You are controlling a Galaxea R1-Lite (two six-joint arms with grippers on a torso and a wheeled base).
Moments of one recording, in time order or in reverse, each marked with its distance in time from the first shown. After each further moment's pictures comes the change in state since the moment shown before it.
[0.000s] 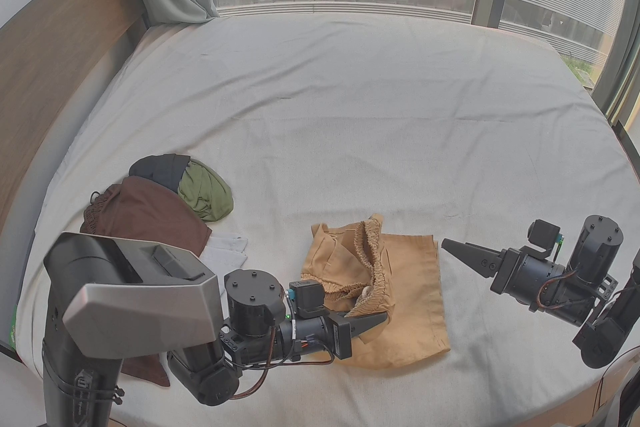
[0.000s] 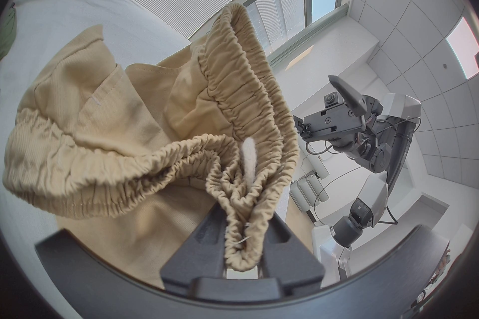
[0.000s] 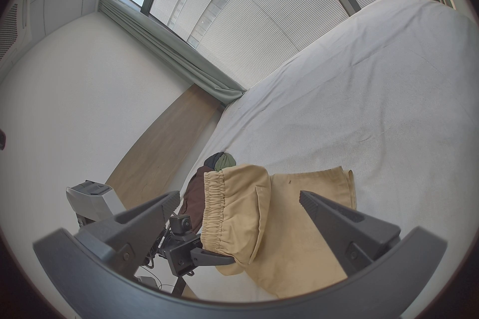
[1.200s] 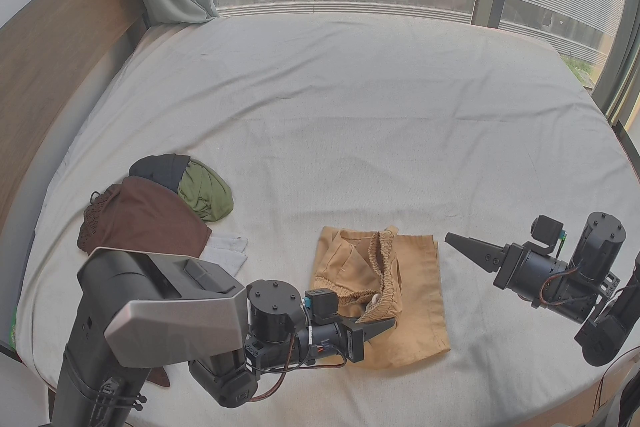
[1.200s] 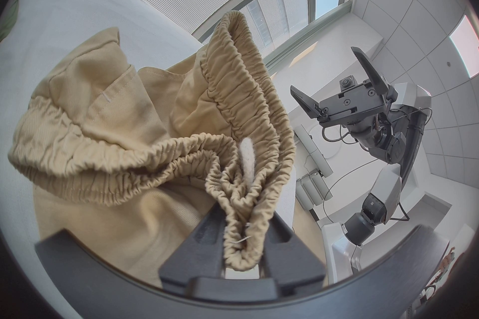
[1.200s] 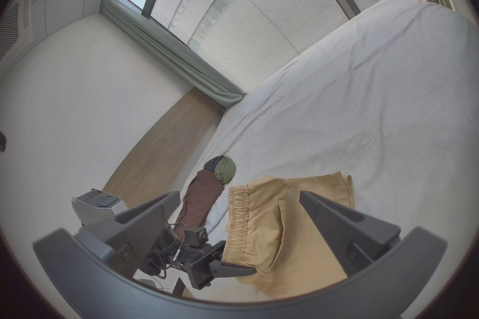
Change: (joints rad) left arm -0.025 0.106 -0.090 0.004 0.032 0.003; right arm -0.012 -0.011 -0.009 0.001 0.002 0.003
